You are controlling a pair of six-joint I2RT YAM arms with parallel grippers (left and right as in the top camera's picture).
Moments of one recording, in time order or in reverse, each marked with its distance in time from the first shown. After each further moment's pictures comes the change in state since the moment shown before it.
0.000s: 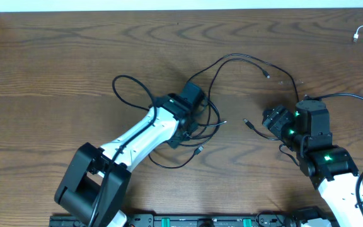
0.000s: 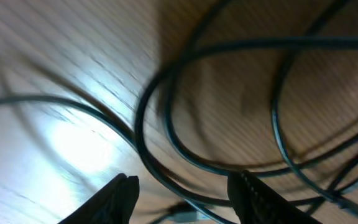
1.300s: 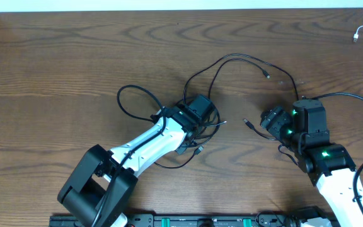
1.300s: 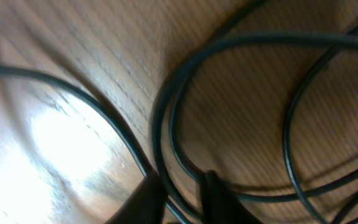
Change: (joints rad) left arm -0.082 0.000 -0.071 0.086 -0.128 -0.208; right arm 0.000 0.036 0.000 -0.017 0.000 -0.016
